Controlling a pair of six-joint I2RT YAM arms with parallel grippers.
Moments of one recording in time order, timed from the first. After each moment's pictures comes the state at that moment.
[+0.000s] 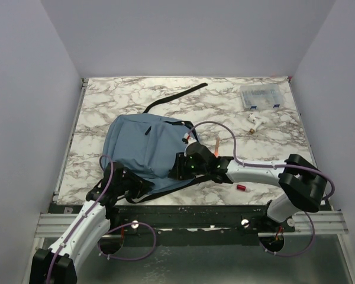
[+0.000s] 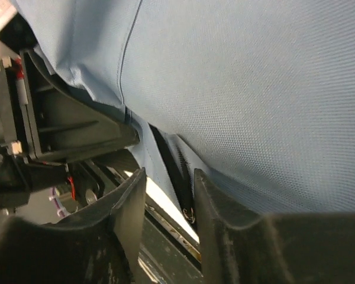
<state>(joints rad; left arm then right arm) -0.29 0.60 0.13 -0.38 0.38 -1.33 1.02 1.54 0.83 0.04 -0.05 0.81</state>
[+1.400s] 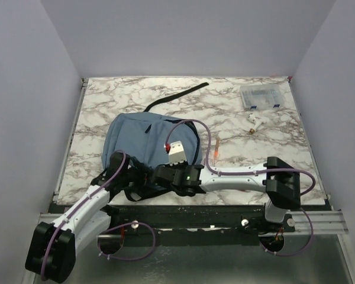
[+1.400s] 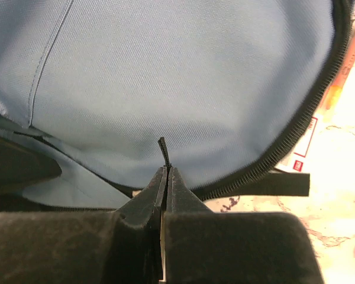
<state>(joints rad) -0.33 0.84 0.27 -0.34 0.48 -1.46 1.34 1.78 1.27 -0.63 0.83 0.84</state>
